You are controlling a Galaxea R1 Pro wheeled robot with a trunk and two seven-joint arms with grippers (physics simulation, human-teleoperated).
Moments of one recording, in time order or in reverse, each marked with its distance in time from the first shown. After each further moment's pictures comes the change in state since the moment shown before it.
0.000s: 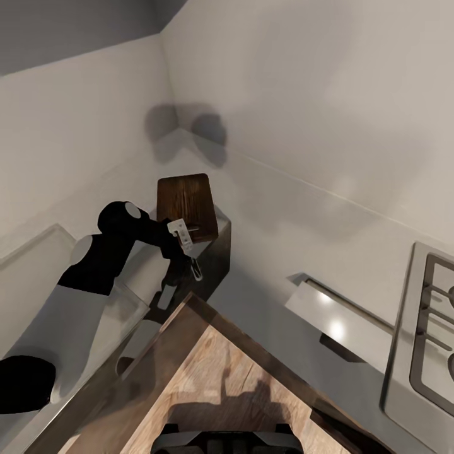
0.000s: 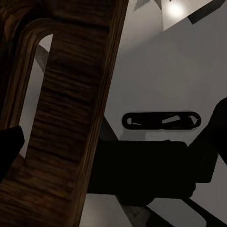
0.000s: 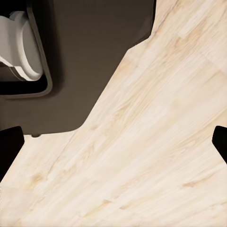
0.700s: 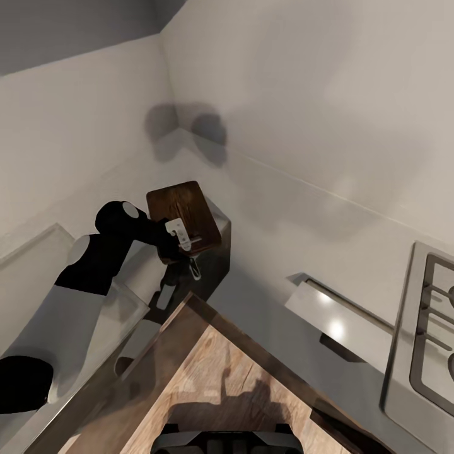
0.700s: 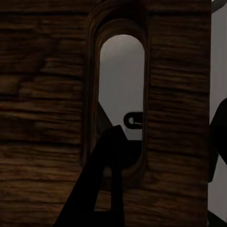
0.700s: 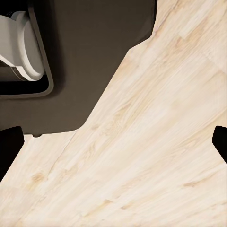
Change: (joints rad) left arm 0.000 0.013 -0.003 -0.006 0.007 0.004 0.007; right arm 0.000 0.003 -0.001 0.000 0.000 0.000 0.000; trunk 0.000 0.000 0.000
